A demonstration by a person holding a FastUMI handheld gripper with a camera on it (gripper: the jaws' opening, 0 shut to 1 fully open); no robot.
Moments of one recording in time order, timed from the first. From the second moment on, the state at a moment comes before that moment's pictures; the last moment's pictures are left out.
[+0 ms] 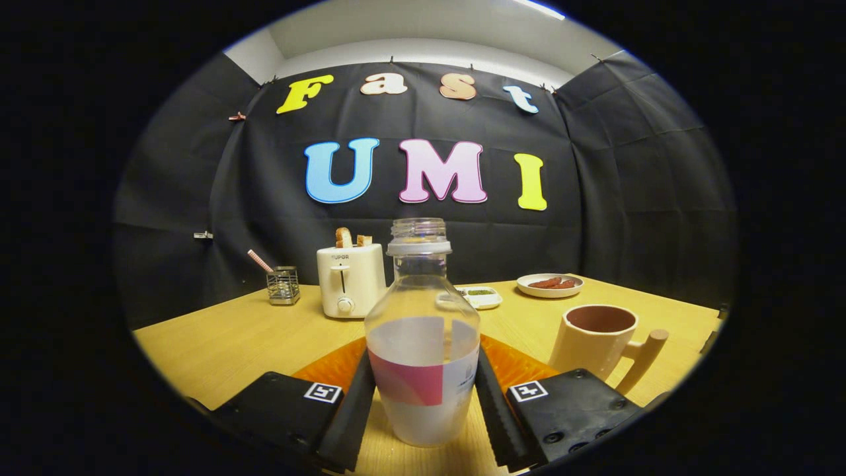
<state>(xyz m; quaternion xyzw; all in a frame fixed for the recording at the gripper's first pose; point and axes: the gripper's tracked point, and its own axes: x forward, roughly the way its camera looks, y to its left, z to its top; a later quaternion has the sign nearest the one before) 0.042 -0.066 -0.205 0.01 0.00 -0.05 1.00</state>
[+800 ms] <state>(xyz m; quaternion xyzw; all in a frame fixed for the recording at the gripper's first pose) 0.025 -0.031 -0.082 0.04 0.03 -0.03 1.00</state>
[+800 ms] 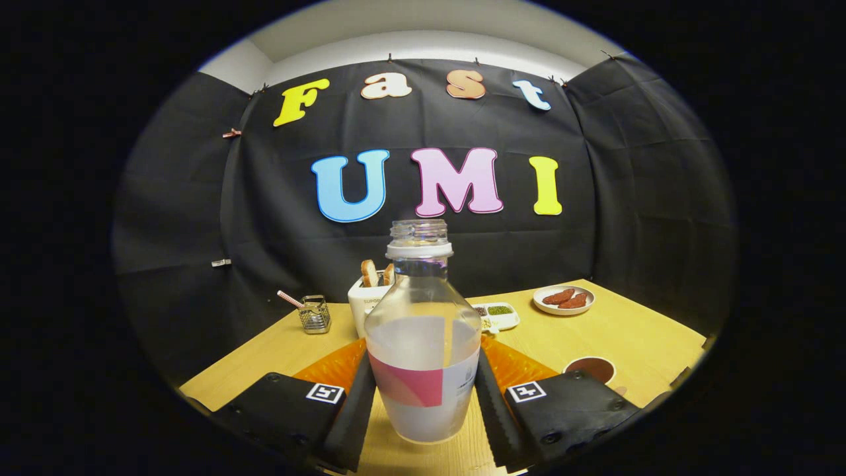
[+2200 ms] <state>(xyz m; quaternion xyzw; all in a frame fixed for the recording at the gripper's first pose) 0.030 -0.103 -0.140 0.54 0.09 -0.08 0.83</state>
